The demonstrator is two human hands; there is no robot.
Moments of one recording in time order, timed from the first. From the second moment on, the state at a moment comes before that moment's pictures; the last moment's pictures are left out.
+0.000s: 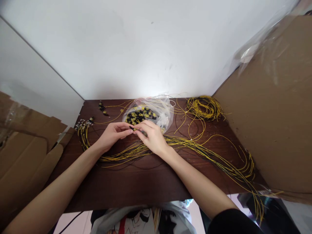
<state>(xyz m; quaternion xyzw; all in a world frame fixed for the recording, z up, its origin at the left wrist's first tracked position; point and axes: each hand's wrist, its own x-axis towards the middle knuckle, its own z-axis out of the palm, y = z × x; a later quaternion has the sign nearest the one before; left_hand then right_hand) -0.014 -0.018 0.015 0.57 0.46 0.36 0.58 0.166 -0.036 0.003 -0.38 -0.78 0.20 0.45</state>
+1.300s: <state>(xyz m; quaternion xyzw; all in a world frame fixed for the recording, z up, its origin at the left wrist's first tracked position) -0.014 -0.019 0.007 0.59 0.46 0.38 0.54 0.159 -0.040 -0.004 -0.40 -0.75 0.21 0.47</state>
